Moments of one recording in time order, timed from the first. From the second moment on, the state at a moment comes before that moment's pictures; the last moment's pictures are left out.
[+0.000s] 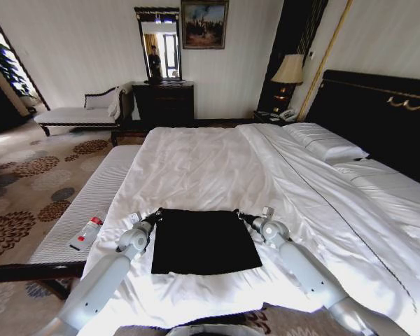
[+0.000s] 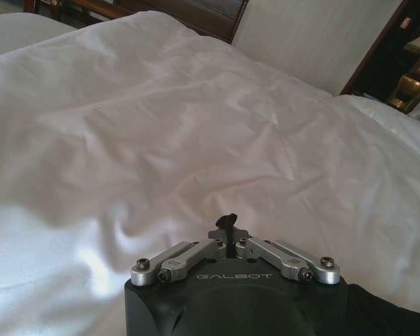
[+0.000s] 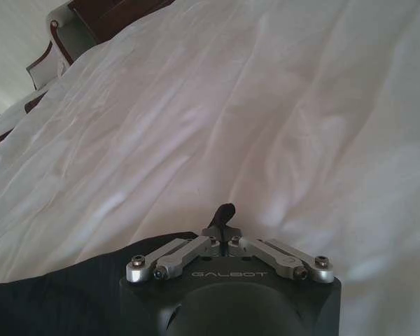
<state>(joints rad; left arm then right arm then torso) 0.92 -0.99 -0.11 -1.60 -1.11 0.24 -0.35 -0.83 0.99 0.09 1.45 1.22 -0.40 0.18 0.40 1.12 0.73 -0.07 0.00</state>
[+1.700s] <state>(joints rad) 0.87 -0.79 -0.31 -2.17 -1.24 0.17 -0.45 -0.97 0.81 0.48 2.18 1.27 -0.26 0.37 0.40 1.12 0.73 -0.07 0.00</state>
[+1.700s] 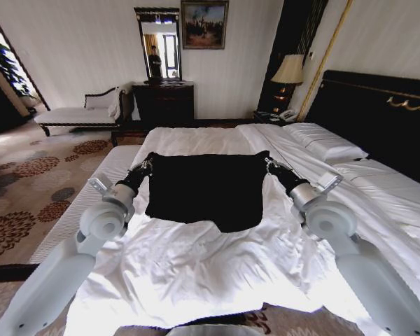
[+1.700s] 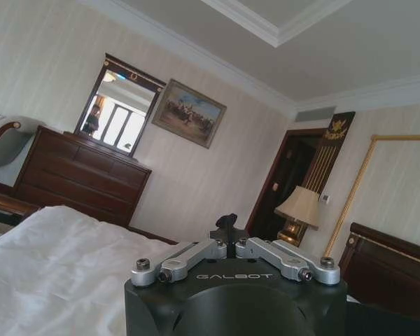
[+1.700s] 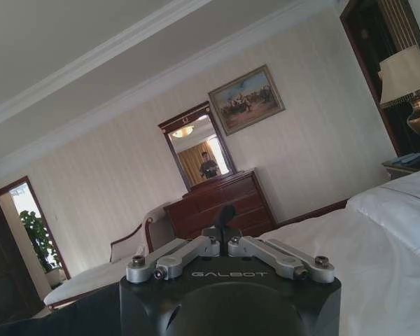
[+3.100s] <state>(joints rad) 0.75 -0.98 -0.04 -1.63 -1.13 0.15 -0.40 -0.70 1.02 0.06 1.48 1.18 -0.22 0.26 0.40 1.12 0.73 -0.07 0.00</state>
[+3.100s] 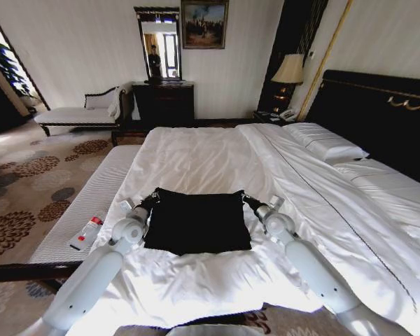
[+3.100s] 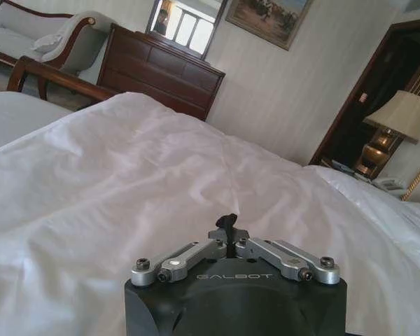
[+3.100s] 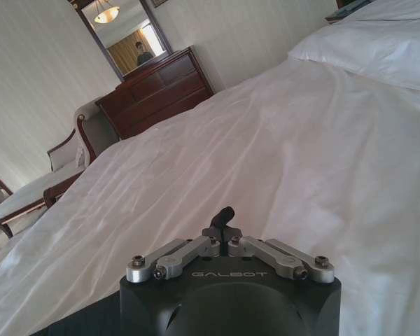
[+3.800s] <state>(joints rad) 0.52 -1.15 0.03 -1.10 -0.97 0.03 -0.17 -0.57 1.20 -0.02 1.14 1.01 -0.04 0.17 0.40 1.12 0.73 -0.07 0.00</state>
